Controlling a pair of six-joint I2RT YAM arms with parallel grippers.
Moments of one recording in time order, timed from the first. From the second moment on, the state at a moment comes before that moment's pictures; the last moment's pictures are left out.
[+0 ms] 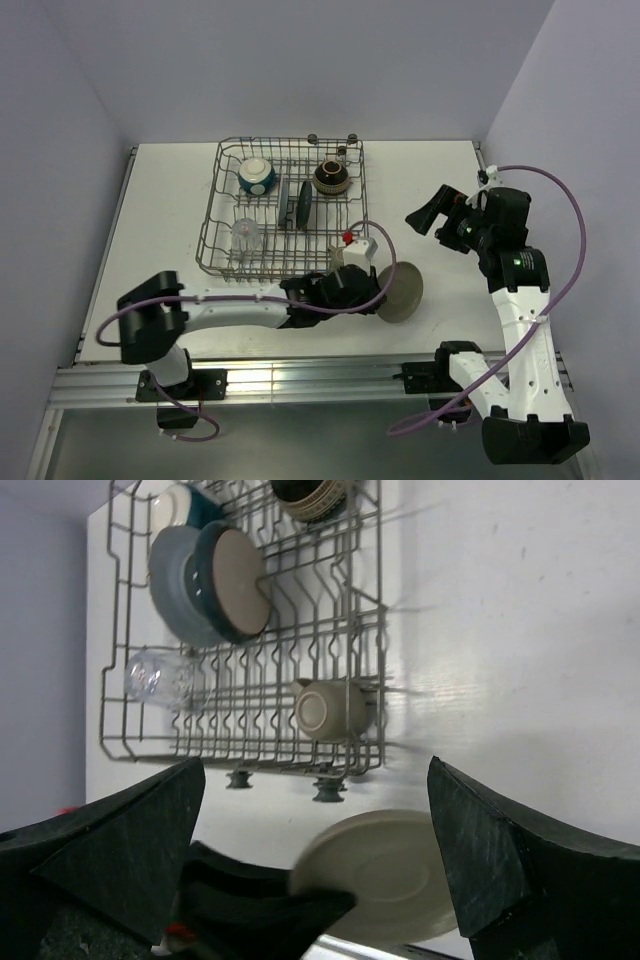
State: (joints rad) left arm -1.29 1.71 1.09 0.07 -0.30 -0.85; right arm -0.05 0.87 1.06 -0.76 -0.34 0.50
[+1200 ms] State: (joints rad) left arm -0.95 1.06 0.78 0.18 0.27 -0.99; right arm 0.14 0.73 0.80 -0.41 -0.95 0.65
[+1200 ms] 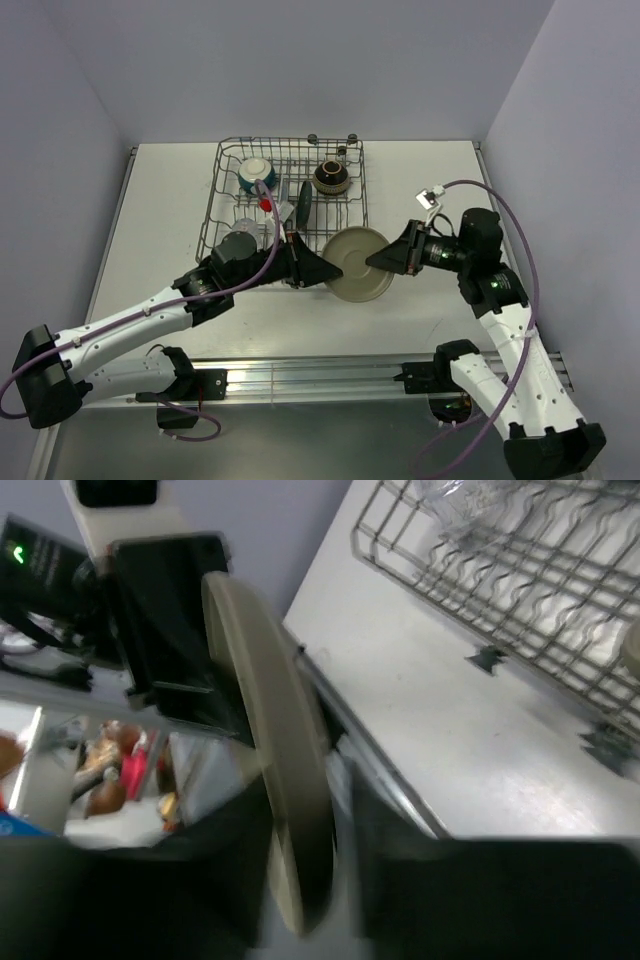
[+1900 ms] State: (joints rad) left arm -0.94 0.94 0.97 -0.53 -0.51 -1.02; right arm 0.40 1.06 1.07 -0.56 -0.28 0.65
